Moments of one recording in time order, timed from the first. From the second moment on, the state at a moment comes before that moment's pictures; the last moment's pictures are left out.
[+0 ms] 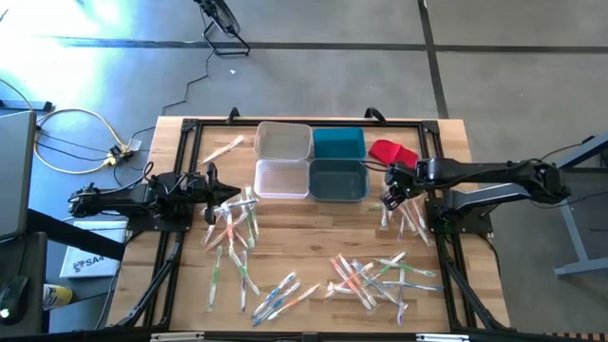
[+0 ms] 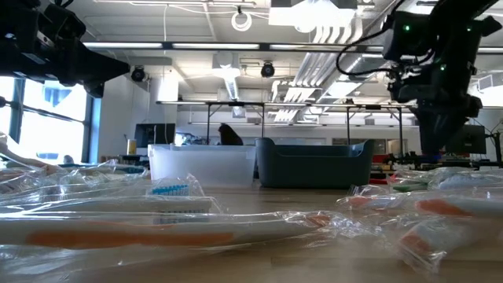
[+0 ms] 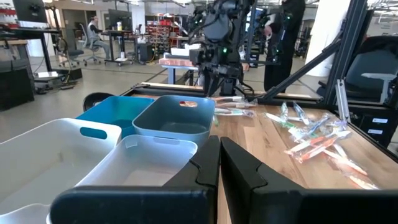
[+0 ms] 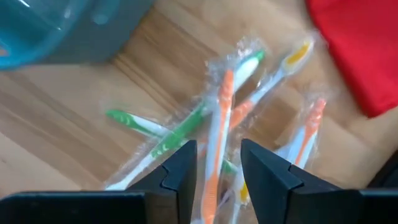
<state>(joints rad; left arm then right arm) 0.02 0.01 0.02 0.01 -0.10 -0.05 -0.21 1.03 0.59 -0.89 0.15 0.77</state>
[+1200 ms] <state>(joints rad) 0.02 0.01 0.02 0.01 -0.10 -0.05 -0.21 1.03 0.44 -0.70 0.13 0.78</state>
